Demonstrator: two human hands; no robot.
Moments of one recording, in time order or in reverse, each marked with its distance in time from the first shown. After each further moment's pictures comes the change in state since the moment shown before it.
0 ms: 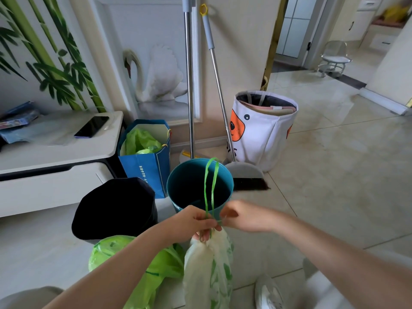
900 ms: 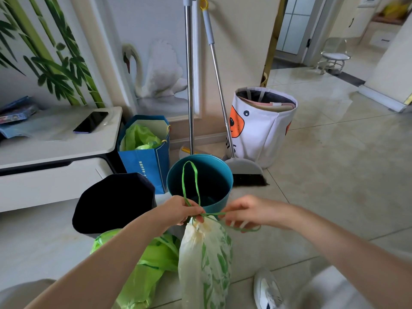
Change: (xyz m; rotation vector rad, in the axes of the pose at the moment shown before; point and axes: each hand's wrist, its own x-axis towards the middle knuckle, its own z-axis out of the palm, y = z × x) left_hand -0.006 -0.006 -0.020 -0.157 0.150 -0.124; right_hand -0.017 0.016 -0.004 0.483 -0.176 0.042
